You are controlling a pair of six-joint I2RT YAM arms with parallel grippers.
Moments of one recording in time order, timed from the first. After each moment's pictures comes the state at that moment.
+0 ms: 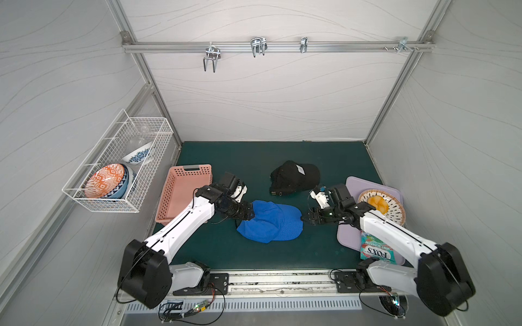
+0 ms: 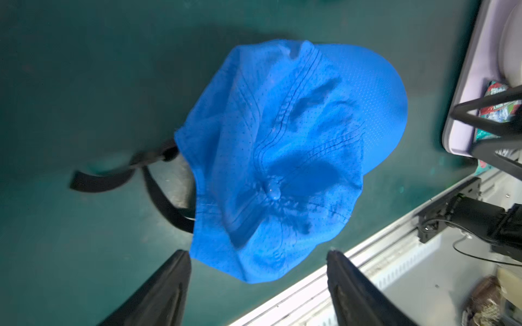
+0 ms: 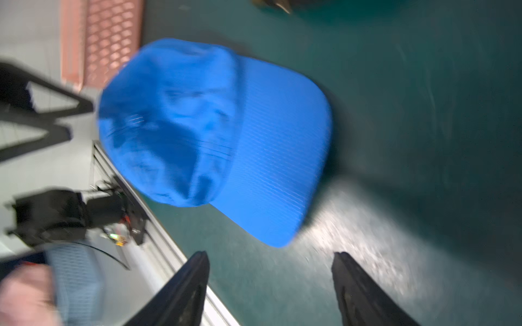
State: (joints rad) left arm -0.41 1.22 0.92 -0.90 0.31 -0.30; right arm 0.56 1.14 0.67 -0.44 -0.48 0.29
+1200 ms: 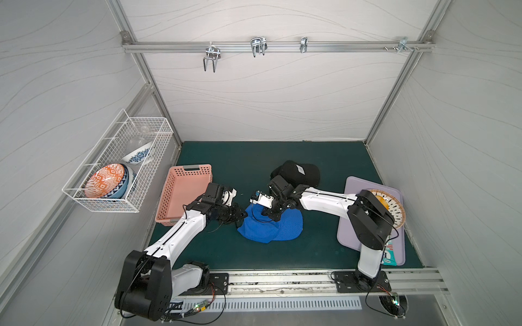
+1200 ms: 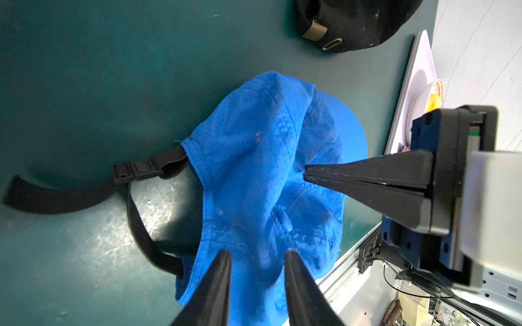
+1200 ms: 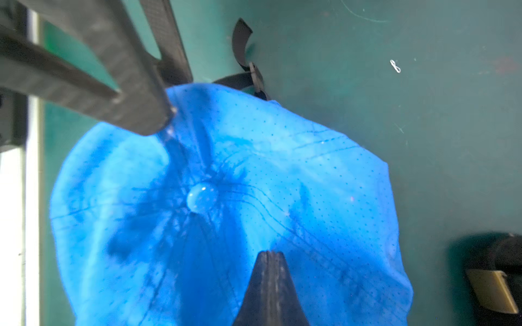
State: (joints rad) left arm -0.22 1.18 0.66 -0.58 0.56 -0.46; right arm 0.90 1.85 1.24 -0.38 -0.38 -0.39
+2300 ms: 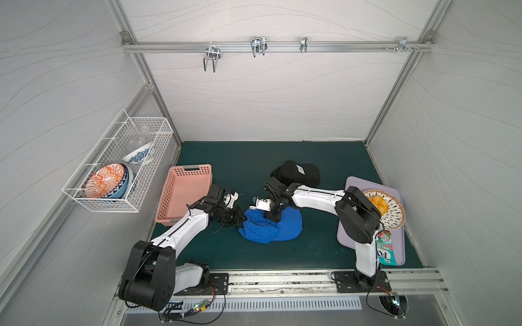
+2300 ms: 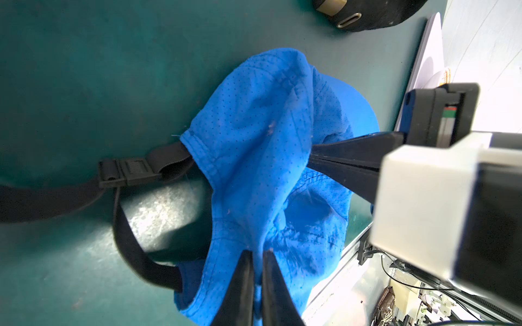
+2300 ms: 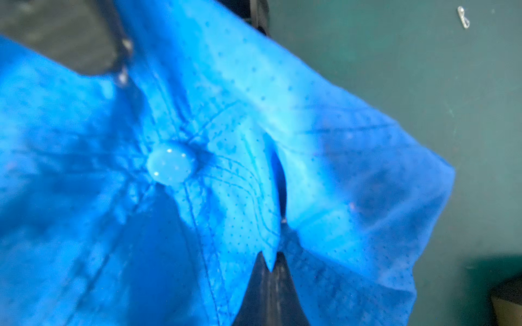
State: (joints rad) left arm -0.22 1.24 0.63 -0.54 0.60 -0.45; right arm 0.91 1.98 1.34 -0.52 -0.32 -0.54
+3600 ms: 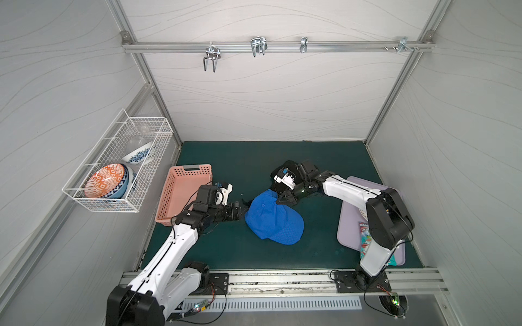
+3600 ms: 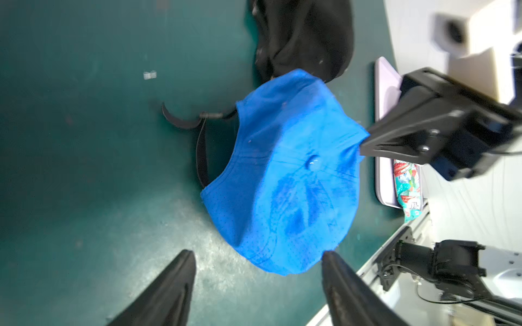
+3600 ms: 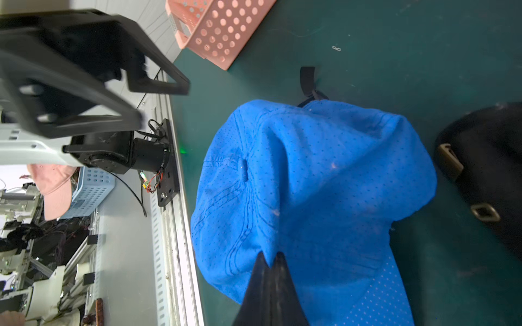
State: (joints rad) left arm -0.21 0.92 0.64 -0.56 0.49 -0.36; right arm 0.61 1.76 1.20 -0.50 -0.81 -0.12
